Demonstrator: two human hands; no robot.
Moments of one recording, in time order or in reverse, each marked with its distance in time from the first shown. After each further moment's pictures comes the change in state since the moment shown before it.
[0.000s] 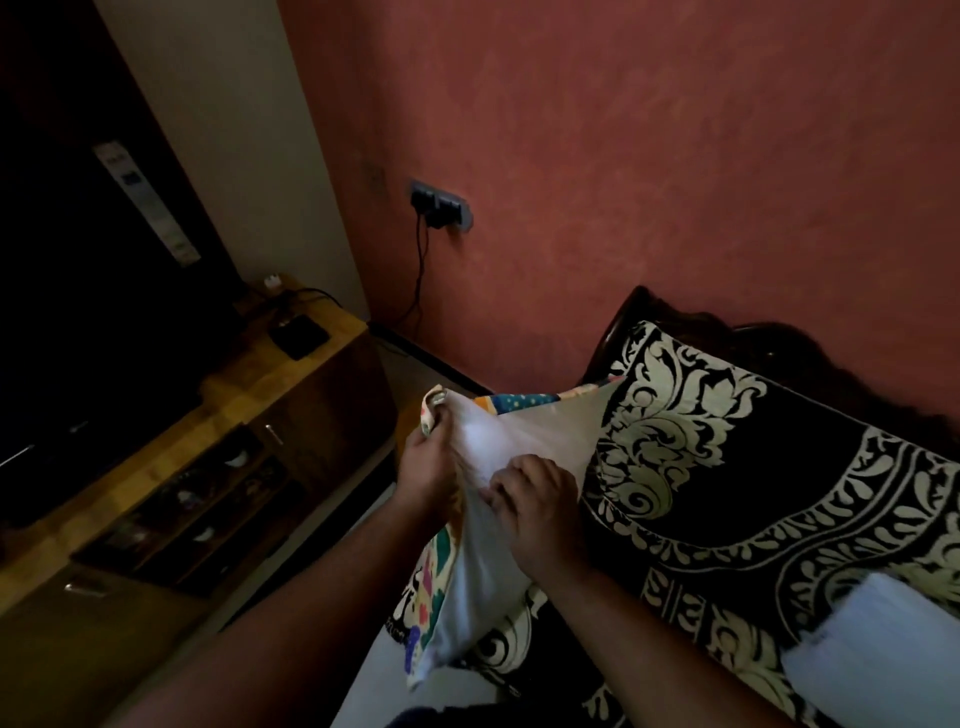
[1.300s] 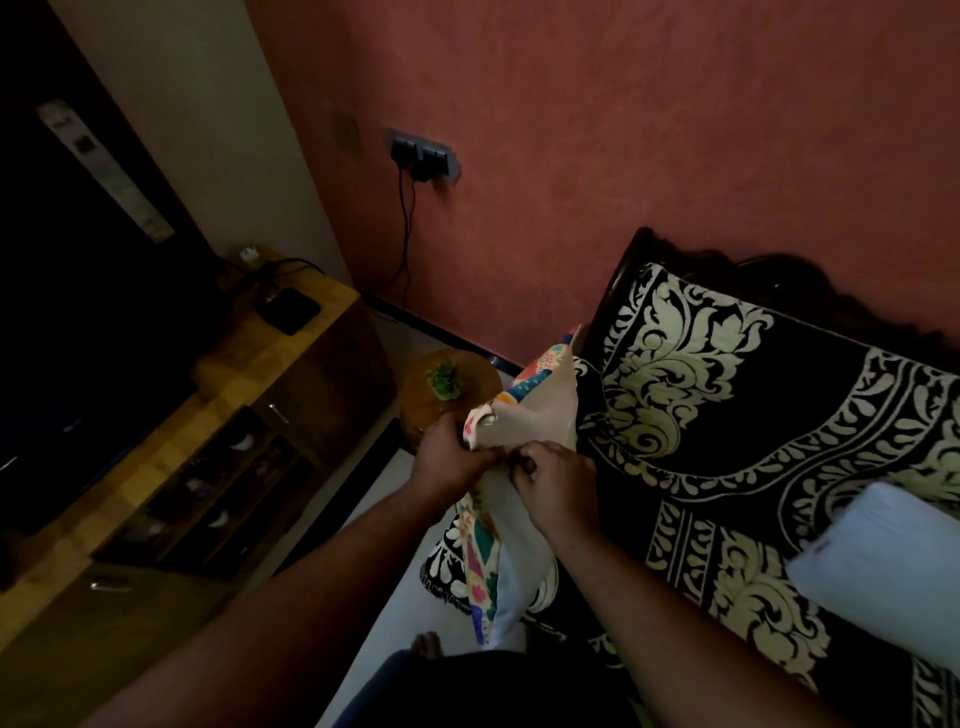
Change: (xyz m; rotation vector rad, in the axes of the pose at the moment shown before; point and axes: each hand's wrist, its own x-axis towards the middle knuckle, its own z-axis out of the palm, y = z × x) left_hand 0.015 -0.034 -0.069 0.787 -0.159 0.135; right_hand -0.012 -0.031 0.053 -0.101 -0.173 0.516
